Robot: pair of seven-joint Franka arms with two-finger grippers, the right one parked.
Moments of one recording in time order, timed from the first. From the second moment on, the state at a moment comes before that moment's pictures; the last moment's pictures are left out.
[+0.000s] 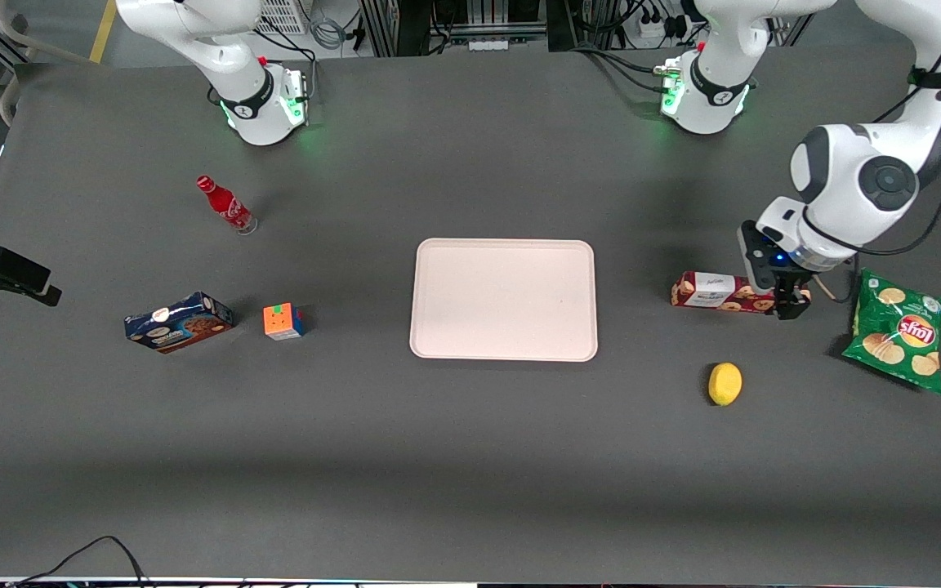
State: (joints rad) arm 0.03 0.07 -0.04 -2.45 0.03 2.58 1.48
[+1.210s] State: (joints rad) arm 0.01 0.17 -0.04 -2.53 0.00 2.77 1.48
